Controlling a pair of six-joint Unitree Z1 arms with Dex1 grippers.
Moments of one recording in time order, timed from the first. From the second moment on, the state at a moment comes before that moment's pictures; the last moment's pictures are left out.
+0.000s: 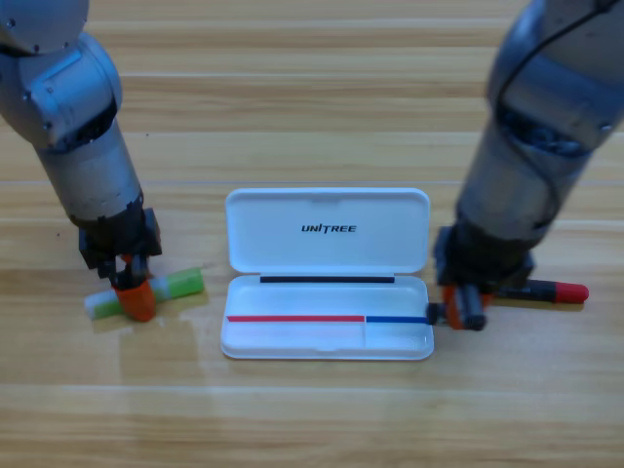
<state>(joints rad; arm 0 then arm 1) -0.53 2.04 -1.27 0.72 0.03 0.75 0.90 2.03 -1.54 0.94 0.01 -0.73</state>
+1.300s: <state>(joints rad) -0.57 1.88 -1.52 1.07 0.09 0.75 0.92 2.14 -1.67 0.95 -0.01 -0.74</state>
